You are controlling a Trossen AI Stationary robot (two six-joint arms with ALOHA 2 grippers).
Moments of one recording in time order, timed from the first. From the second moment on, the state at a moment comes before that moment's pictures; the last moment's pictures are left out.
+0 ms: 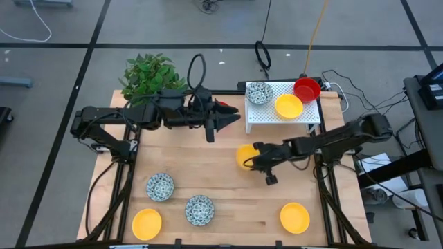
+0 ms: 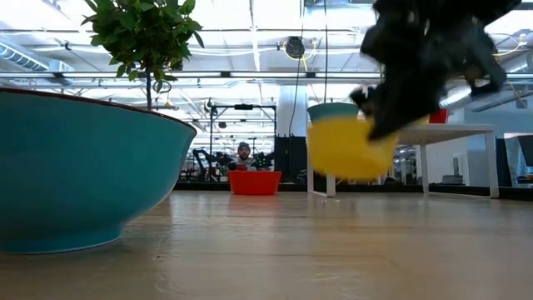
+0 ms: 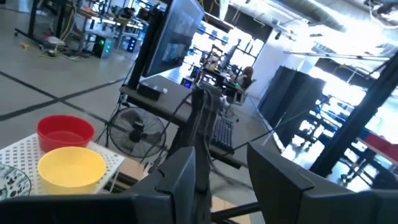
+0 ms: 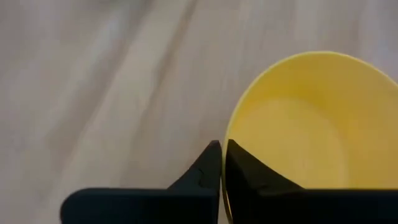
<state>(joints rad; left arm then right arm) -0.01 1.49 1.56 -0.01 -0.06 -0.43 0.13 1.34 0.64 -0.07 -0.11 -0.12</state>
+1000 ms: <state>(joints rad) 0.02 1.49 1.56 -0.33 -0.08 -0.39 -0.19 0.92 0.97 -0.62 0.39 0.06</state>
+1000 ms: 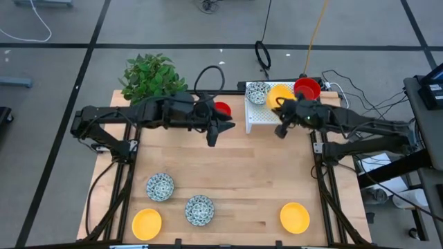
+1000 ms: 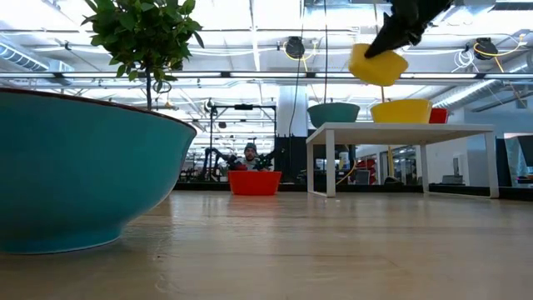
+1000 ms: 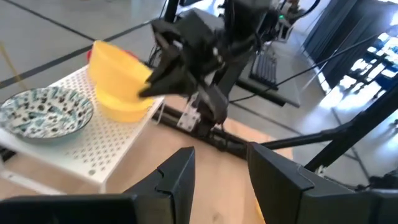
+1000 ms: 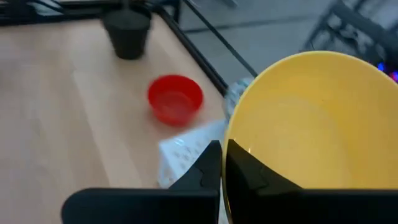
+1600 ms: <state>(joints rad) 0.04 1.49 1.56 -0.44 -0.08 -0.40 -0.36 1.01 1.02 -0.86 0.29 0.24</state>
